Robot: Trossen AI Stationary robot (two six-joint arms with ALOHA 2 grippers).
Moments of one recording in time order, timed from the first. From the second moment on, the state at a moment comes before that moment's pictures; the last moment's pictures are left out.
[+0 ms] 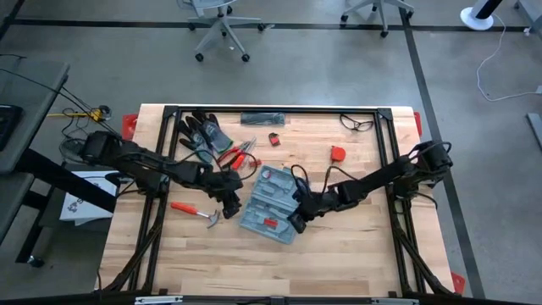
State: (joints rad) left arm -0.11 1.42 0.60 -0.17 0.09 -0.59; right arm 0.28 1.72 0.82 0.14 0.02 0.99
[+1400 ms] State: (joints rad) left arm -0.14 1.65 0.66 0.17 0.17 -0.64; right arm 0.20 1.70 0.84 -0.04 0.06 0.89
